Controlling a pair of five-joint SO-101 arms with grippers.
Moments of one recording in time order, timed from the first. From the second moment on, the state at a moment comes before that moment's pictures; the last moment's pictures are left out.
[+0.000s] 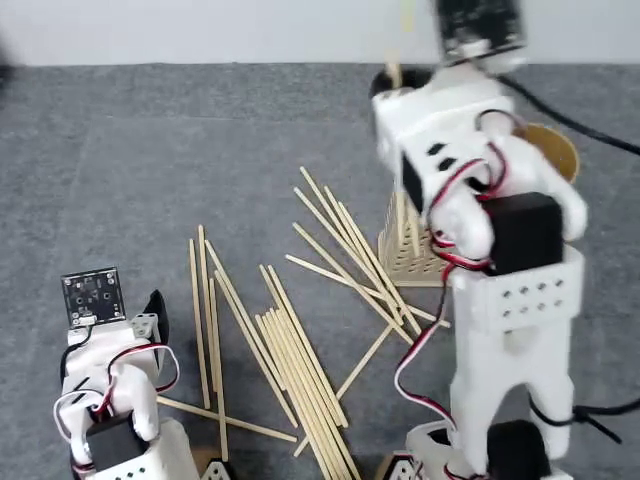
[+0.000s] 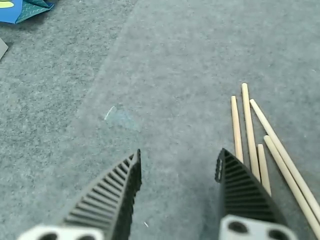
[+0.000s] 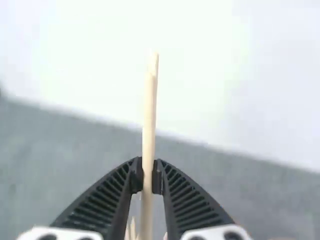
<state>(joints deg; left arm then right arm) -25.3 -103.3 88.4 64.8 -3.0 -13.6 -18.1 -25.0 68.2 2.5</state>
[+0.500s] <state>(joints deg) -25.3 -103.3 88.4 64.8 -3.0 -4.0 -27.1 9.9 28.1 -0.9</state>
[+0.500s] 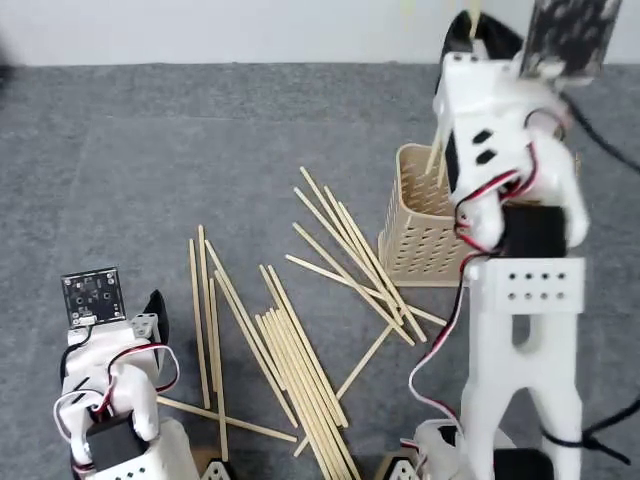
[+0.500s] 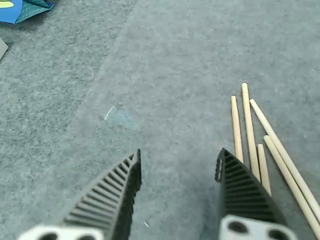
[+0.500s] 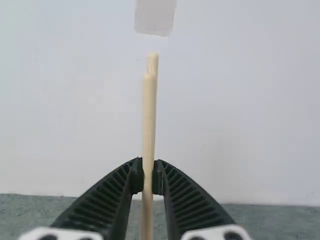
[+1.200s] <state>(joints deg) -25.3 -103.3 89.4 64.8 -3.0 -4.0 -36.7 28.2 27.5 2.4</state>
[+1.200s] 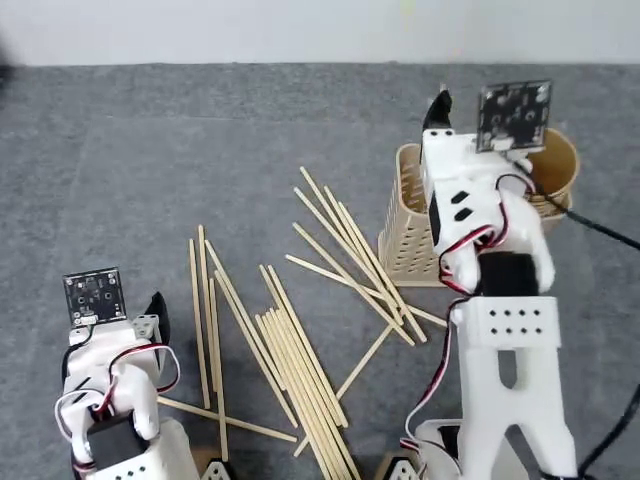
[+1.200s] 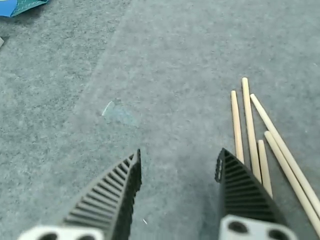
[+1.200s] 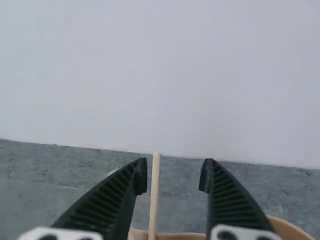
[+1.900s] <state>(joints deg) -25.3 -103.3 89.4 64.8 -3.0 -32.5 -36.8 24.8 69.5 1.0</state>
